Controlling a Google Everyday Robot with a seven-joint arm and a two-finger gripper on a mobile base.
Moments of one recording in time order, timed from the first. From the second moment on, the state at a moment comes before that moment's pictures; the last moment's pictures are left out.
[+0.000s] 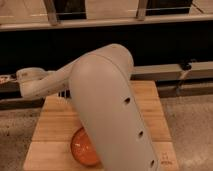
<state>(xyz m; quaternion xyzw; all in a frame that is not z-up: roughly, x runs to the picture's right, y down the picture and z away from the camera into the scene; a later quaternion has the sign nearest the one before) -0.227 -0.028 0.795 -0.03 0.12 -0.70 0.71</state>
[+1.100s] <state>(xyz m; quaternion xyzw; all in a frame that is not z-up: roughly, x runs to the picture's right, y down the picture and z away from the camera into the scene) -0.220 -0.026 0.800 -0.01 0.13 -0.70 0.71</state>
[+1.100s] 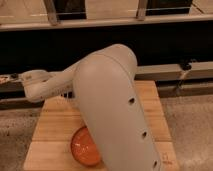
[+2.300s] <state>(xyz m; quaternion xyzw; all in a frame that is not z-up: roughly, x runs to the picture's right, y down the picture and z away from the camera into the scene) -0.222 -0.022 0.803 0.00 0.17 -0.71 0.69</state>
